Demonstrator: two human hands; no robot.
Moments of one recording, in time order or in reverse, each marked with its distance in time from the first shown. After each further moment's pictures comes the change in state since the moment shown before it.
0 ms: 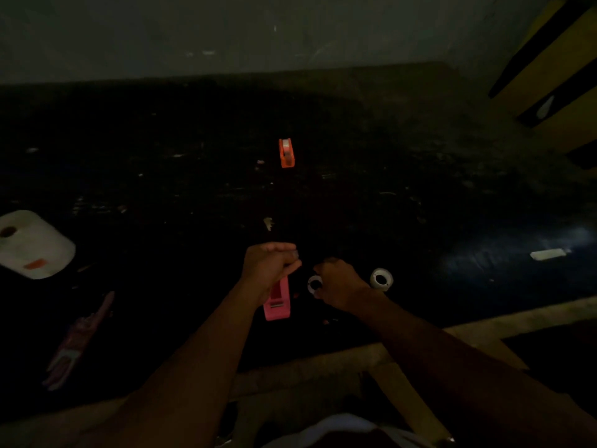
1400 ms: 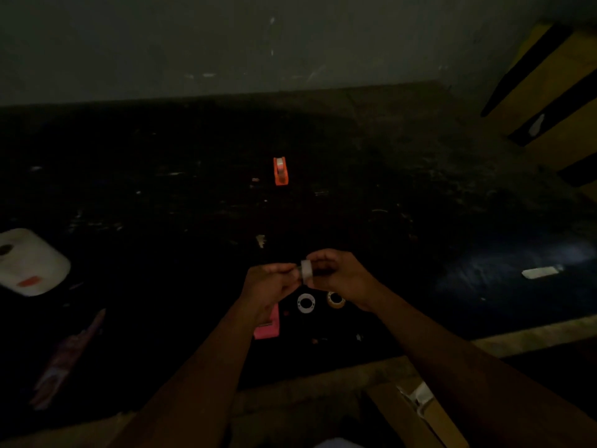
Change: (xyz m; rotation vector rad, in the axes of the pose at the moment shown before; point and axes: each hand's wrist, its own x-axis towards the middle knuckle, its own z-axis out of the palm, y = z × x) left_hand 0.001 -0.009 0.018 0.046 -0.051 -0.026; right_hand -0.010 0.020 -0.046 1.067 0.016 0.002
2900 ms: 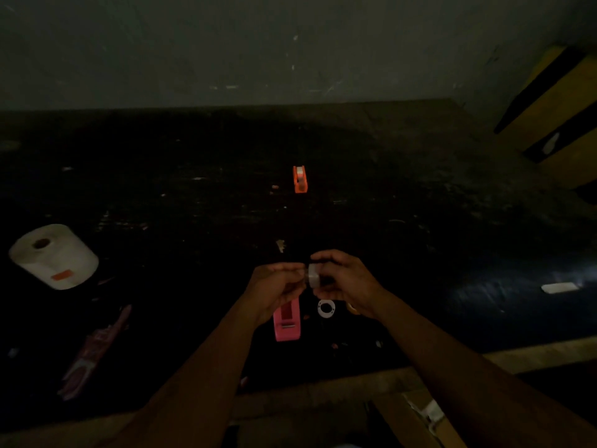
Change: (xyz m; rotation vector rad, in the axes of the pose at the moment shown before) left_hand -0.018 0.021 -0.036 -0.043 -0.068 -0.029; right_hand 0.003 -0.025 0.040 0.219 0.026 0.155
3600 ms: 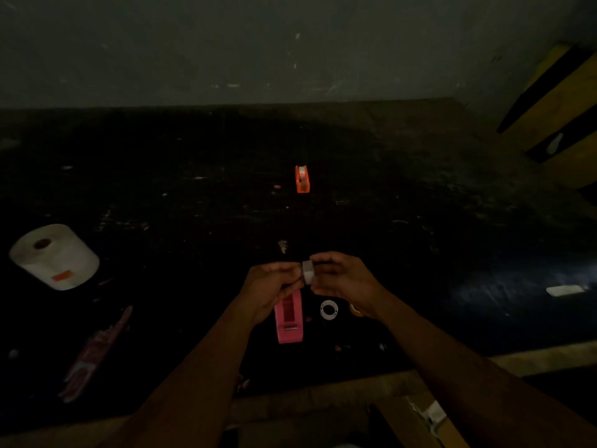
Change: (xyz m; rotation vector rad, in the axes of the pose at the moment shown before) left_hand 0.006 0.003 -0.011 -0.070 0.004 0.049; right_hand 0.005 0.005 0.001 0.046 -0.090 -0.112
